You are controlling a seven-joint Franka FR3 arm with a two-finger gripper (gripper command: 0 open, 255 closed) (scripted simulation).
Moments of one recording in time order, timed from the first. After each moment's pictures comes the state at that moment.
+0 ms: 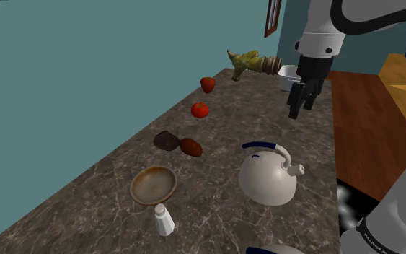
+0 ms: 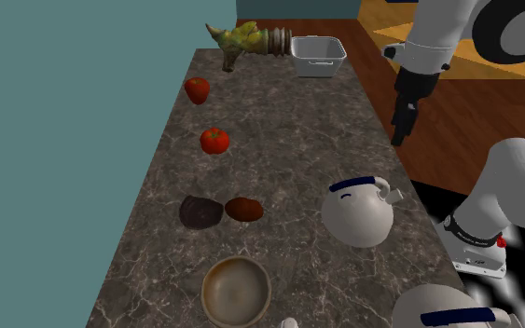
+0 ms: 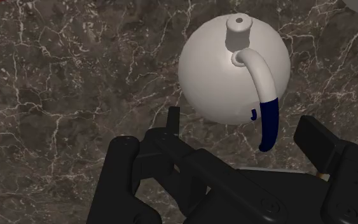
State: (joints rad) arm 0.01 -0.74 0.02 -2.39 0.10 1.60 -0.01
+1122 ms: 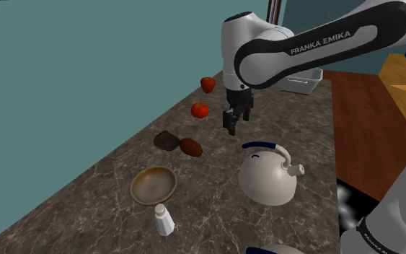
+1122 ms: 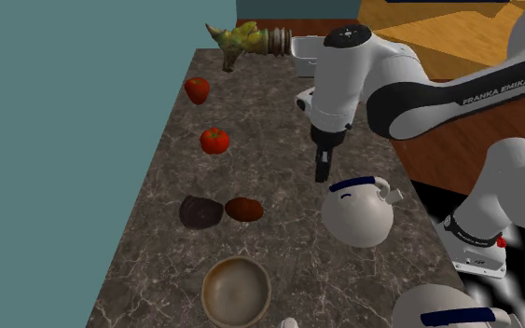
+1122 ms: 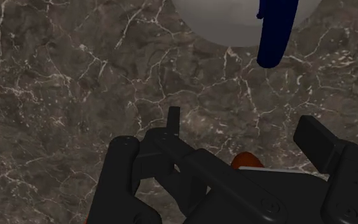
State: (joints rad) arm 0.06 -0.21 0.25 -2.17 -0.05 1.92 0.13
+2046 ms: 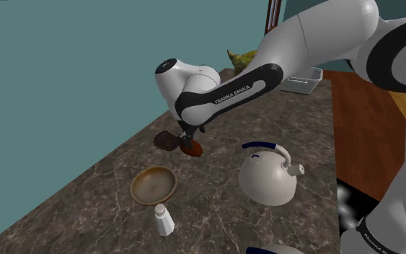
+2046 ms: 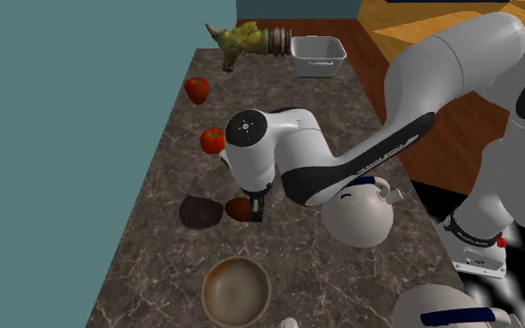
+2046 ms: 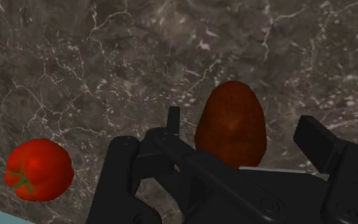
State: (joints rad) arm 0.19 0.37 0.32 -1.69 -0.42 1.93 0.33
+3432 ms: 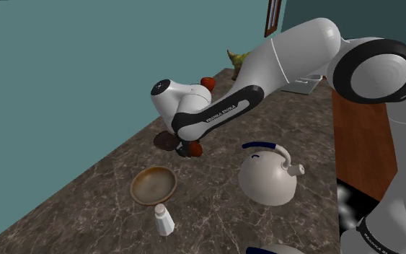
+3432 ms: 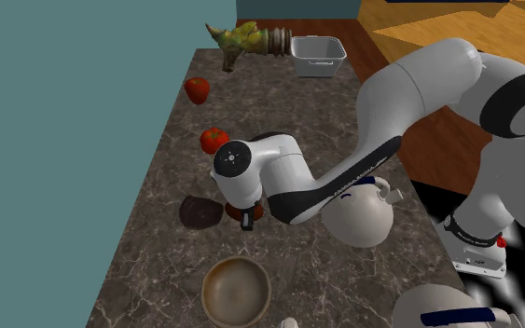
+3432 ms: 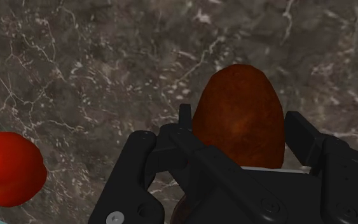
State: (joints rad) arm 0.22 0.52 0.30 -1.62 -0.51 1.98 0.36
